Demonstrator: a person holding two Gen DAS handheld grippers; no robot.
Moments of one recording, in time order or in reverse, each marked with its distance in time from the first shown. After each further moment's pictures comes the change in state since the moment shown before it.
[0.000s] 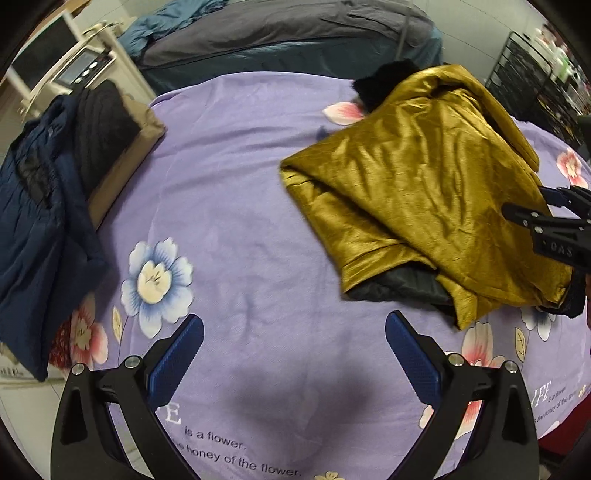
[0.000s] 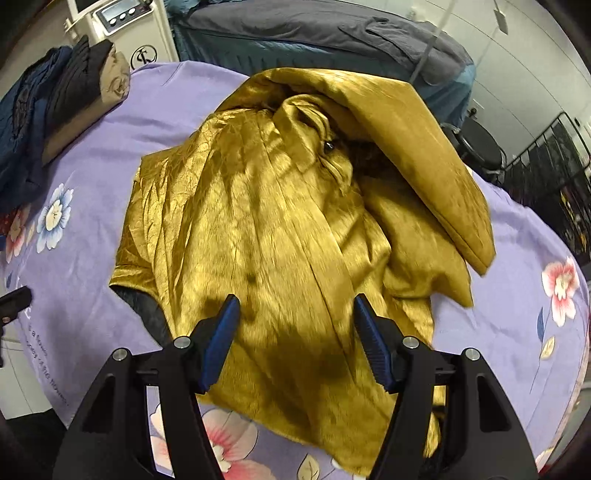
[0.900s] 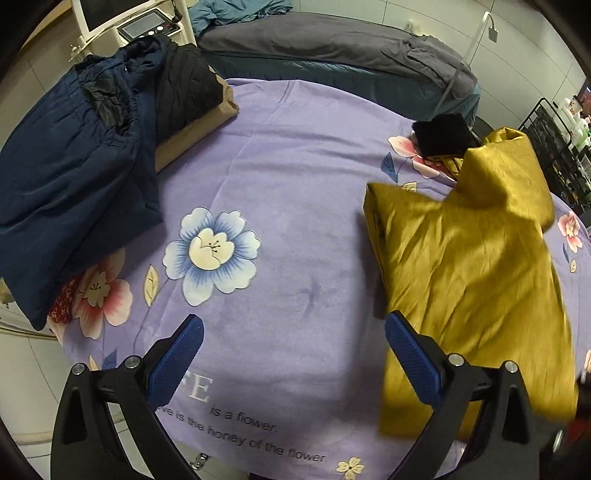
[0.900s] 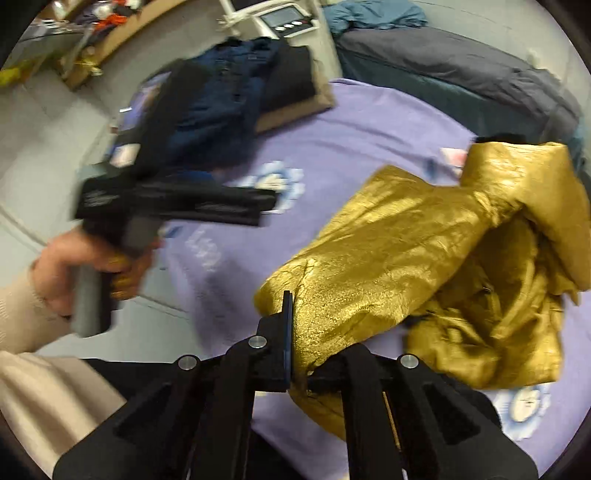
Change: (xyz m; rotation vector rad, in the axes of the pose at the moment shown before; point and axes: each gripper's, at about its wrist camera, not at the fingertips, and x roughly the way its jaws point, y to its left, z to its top) left arm -0.030 0.095 -0.039 -0.194 -0.073 -0.045; right arm -0.135 0.180 -0.080 -0.208 -0.106 0.521
